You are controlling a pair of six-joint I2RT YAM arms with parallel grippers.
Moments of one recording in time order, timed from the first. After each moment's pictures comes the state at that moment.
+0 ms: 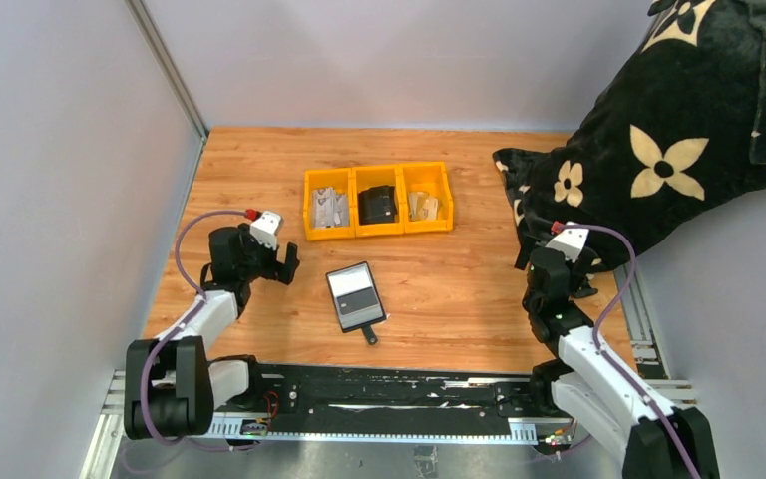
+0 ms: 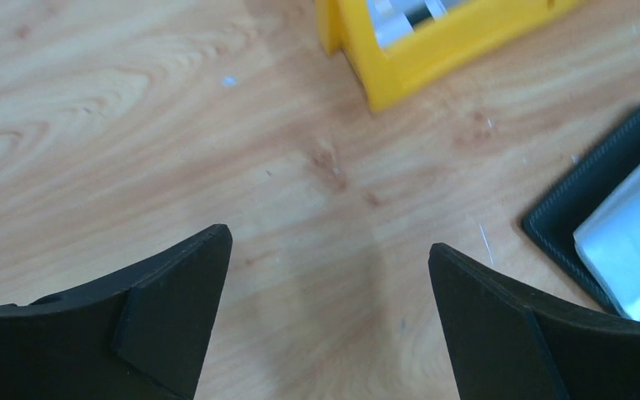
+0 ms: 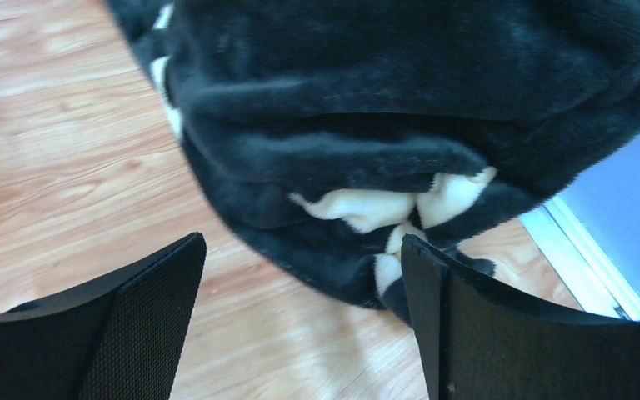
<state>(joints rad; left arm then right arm) 0.09 1.13 0.37 0.15 0.42 0.32 0.31 0.75 0.28 0.14 0.72 0.16</state>
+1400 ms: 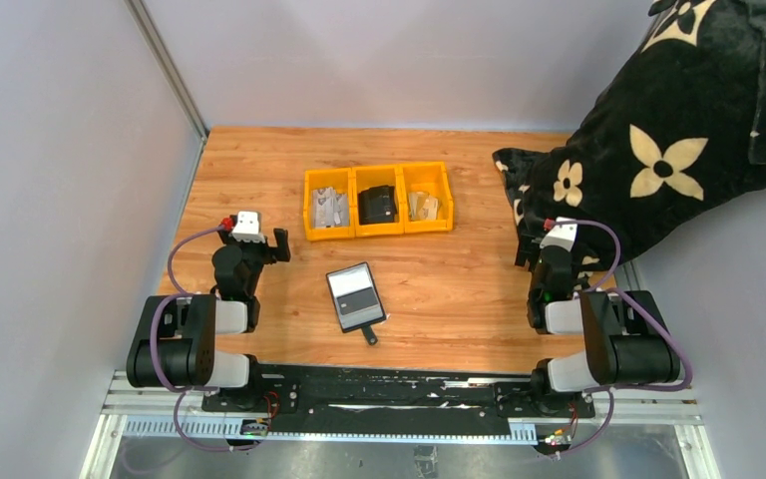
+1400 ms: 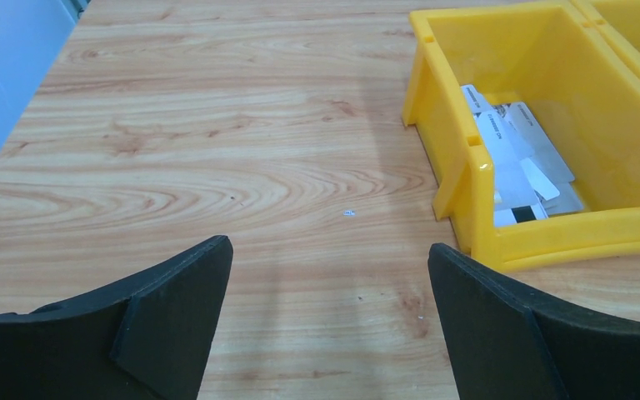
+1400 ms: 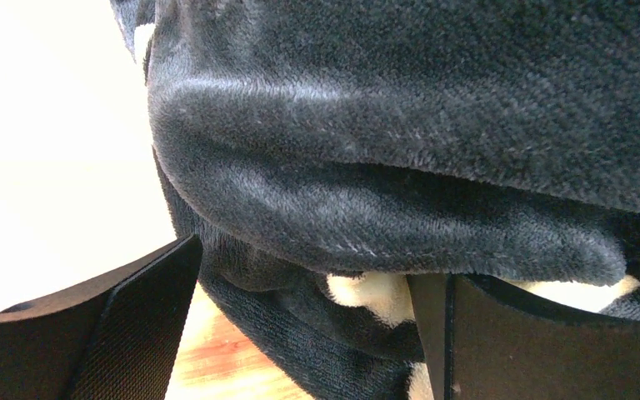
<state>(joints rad) 0.05 1.37 0.17 1.11 0.10 0.04 0.04 1.40 0.19 0.97 0.37 -0.05</state>
